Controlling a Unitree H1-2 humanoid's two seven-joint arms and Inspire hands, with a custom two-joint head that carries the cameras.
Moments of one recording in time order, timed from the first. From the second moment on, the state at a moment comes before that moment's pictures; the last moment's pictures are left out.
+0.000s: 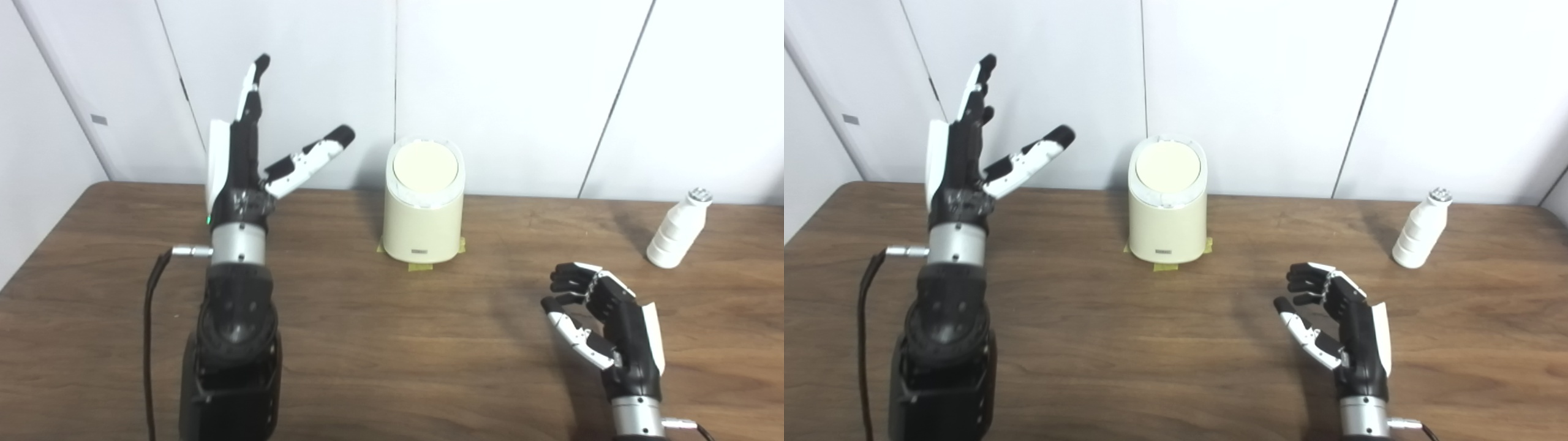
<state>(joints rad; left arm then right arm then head) -0.46 0.00 0.03 -0.44 0.58 0.47 -0.05 0.02 -0.03 -0.03 -0.09 -0.17 -0.21 -0.11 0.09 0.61</state>
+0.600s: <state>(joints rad) -0.66 -0.03 -0.04 -0.10 0.81 0.47 -0.09 0.02 -0.03 -0.02 -0.09 -0.19 -0.21 -0.11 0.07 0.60</state>
